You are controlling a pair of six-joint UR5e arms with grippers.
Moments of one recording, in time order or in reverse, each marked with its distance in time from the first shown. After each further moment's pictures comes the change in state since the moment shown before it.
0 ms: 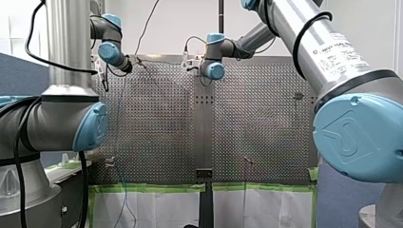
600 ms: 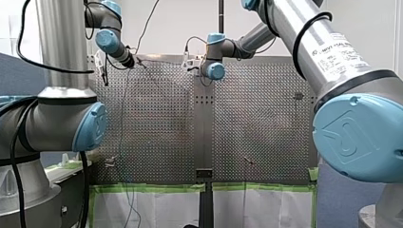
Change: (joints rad) left arm -0.029 0.114 -0.023 -0.141 0.016 -0.006; right arm -0.004 0.000 0.000 0.000 0.000 0.000
